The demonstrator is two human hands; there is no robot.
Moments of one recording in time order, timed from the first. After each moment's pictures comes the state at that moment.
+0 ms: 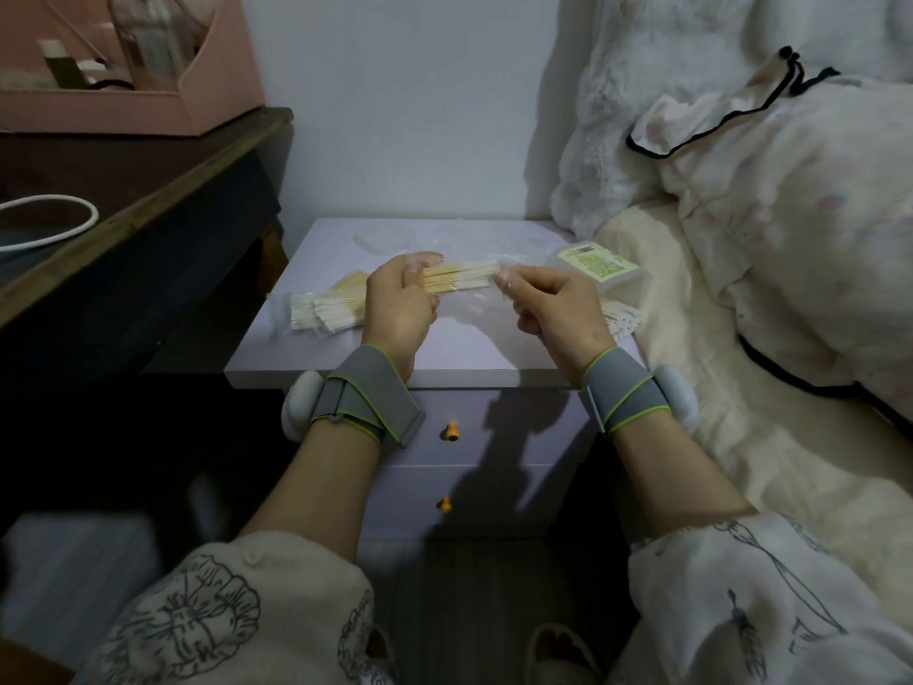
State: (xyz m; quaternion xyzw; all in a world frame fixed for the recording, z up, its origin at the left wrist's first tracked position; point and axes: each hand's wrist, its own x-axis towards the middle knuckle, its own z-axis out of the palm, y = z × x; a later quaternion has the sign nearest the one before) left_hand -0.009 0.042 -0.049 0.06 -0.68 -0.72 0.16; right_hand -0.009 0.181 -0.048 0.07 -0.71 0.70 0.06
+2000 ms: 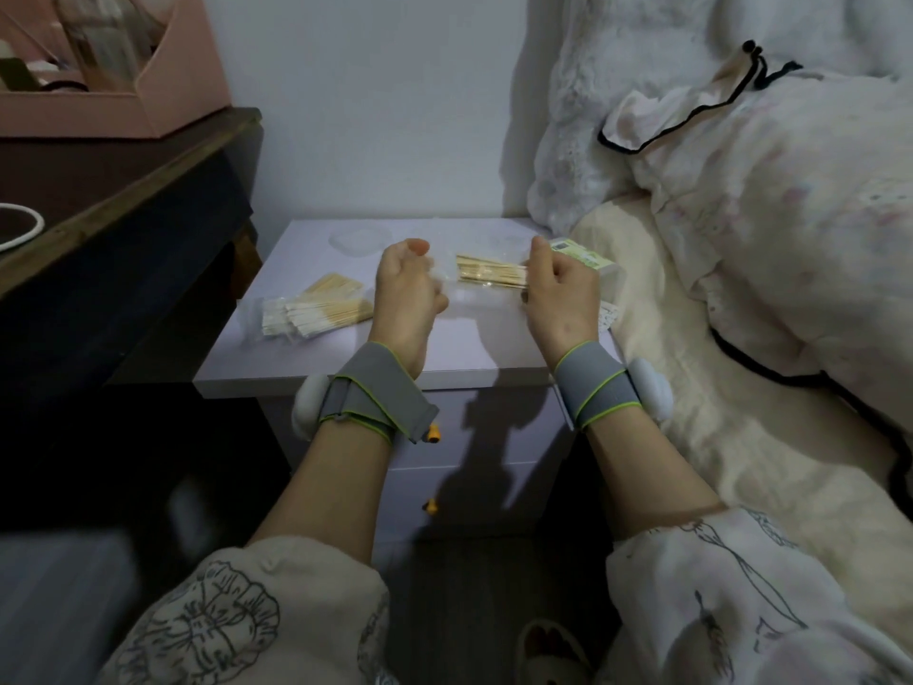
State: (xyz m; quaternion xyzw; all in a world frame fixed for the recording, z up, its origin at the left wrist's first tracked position) left_hand -0.008 0.069 -0.034 0.05 -0.59 -0.79 0.11; right_hand -0.018 0.190 -0.046 -0.03 -0.77 0.57 0.27
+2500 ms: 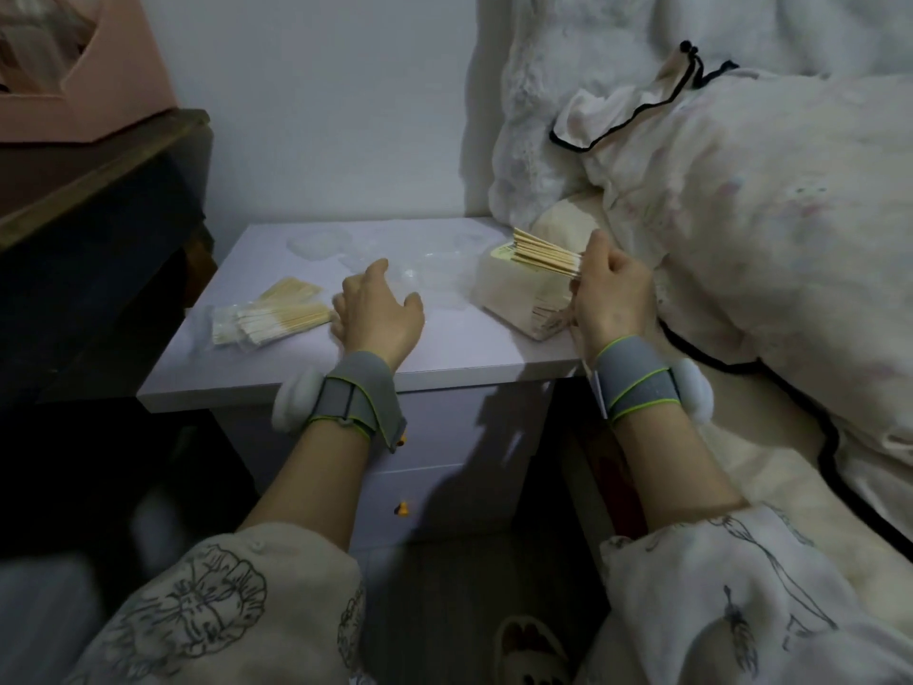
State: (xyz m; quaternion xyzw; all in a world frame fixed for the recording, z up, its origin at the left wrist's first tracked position) left_hand -0.019 0.075 -0.060 0.09 -0.90 -0.41 0.12; right_hand -0.019 0.251 -0.042 -0.16 -0.72 0.60 0.30
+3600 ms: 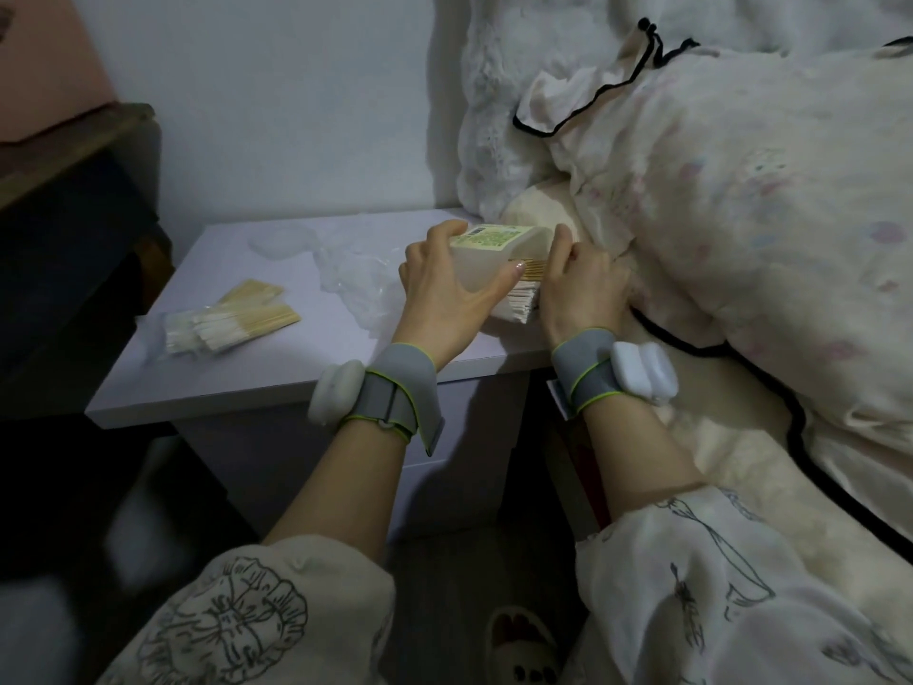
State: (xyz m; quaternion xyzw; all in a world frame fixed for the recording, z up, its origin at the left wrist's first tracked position) left_hand -0.005 0.141 -0.045 -0.11 -0.84 -0.51 0.14; right_hand -0.007 0.261 -0.041 -0.18 -0.88 0.31 0.32
